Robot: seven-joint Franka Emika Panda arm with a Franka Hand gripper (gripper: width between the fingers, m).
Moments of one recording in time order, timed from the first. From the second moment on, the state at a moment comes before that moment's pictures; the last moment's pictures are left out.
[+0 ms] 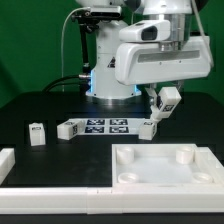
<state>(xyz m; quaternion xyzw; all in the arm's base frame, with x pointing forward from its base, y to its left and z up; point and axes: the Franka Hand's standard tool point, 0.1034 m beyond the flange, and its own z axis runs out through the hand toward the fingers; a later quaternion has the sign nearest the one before) 0.446 0.087 0.097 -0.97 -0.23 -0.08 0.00</state>
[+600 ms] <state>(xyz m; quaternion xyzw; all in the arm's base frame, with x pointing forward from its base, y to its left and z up) 0.481 0.097 0.093 -0.98 -0.16 -0.09 0.03</state>
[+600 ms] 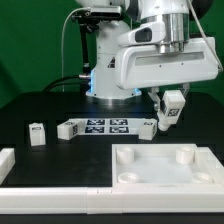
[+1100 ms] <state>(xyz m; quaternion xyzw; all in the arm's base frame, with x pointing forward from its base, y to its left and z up) 0.508 0.104 0.093 -0.98 -0.16 -0.10 0.03</state>
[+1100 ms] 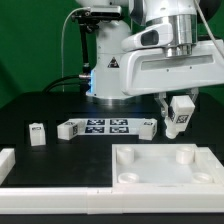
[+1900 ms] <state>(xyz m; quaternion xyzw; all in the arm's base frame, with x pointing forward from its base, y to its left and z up) 0.556 0.111 0.091 -0.98 -0.15 -0.13 0.04</state>
